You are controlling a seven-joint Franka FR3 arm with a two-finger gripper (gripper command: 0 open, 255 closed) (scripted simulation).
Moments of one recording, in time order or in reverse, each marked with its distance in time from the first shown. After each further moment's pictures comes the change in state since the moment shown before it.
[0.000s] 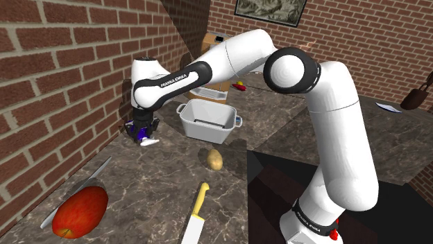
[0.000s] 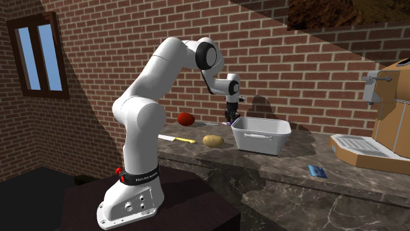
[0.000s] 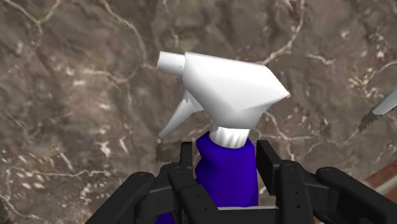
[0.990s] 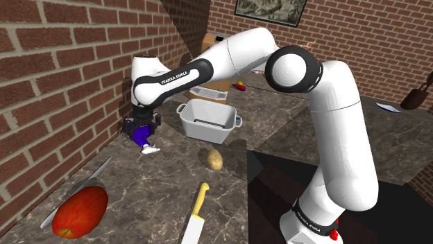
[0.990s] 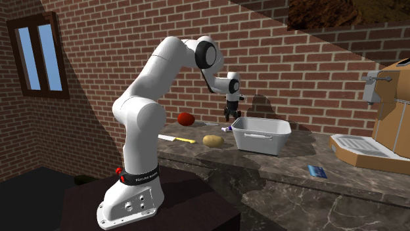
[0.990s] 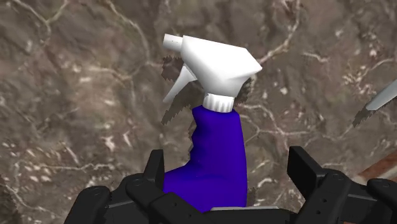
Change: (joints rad) arm -0.003 -0.014 0.002 0.003 0.003 -0.016 -0.003
